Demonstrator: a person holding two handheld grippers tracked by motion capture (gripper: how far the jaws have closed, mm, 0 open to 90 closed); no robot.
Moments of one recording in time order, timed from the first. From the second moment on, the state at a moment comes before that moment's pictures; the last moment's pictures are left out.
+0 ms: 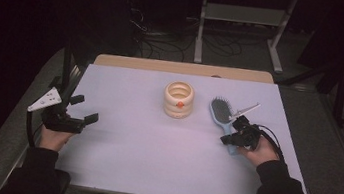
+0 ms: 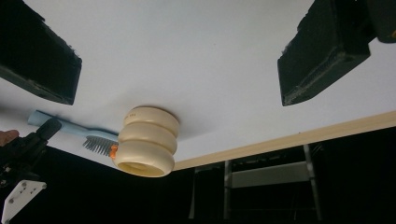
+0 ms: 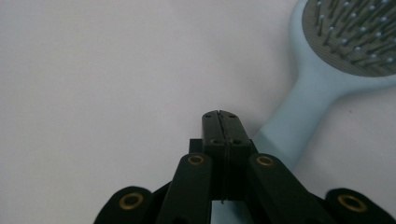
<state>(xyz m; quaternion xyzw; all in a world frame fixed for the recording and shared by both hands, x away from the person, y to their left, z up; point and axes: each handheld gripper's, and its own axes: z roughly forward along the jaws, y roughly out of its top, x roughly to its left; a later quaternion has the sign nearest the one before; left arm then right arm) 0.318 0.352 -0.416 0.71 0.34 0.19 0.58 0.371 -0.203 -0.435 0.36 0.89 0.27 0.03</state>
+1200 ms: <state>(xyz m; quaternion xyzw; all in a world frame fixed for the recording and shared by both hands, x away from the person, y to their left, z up) 0.318 0.351 -0.416 0.72 0.34 0.19 0.58 0.366 -0.250 -0.429 0.40 0.87 0.27 0.05</state>
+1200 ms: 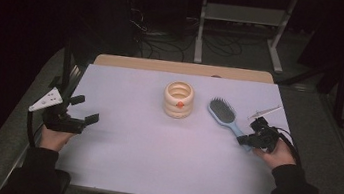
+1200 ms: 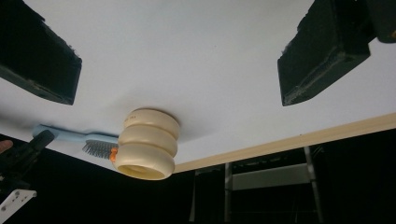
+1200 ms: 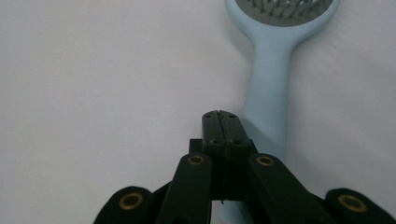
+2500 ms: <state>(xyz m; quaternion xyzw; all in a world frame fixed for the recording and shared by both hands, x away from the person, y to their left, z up) 0.319 0.350 -0.417 0.72 0.34 0.19 0.58 0.393 -0.250 -0.337 0.39 0.87 0.28 0.11</state>
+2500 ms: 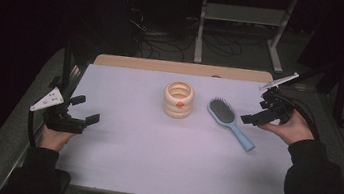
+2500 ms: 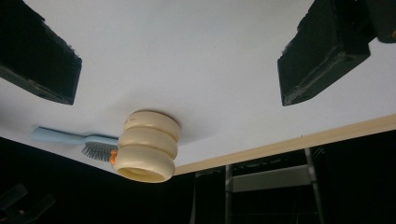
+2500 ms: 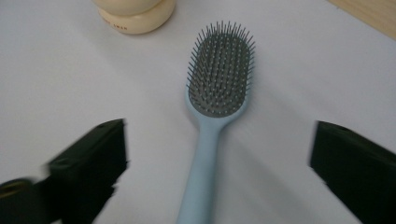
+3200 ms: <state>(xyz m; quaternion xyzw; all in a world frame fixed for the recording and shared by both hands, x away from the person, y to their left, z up) 0.320 0.349 -0.417 0.72 0.34 0.19 0.58 0.421 -0.238 -0.352 0.39 0.87 0.27 0.11</state>
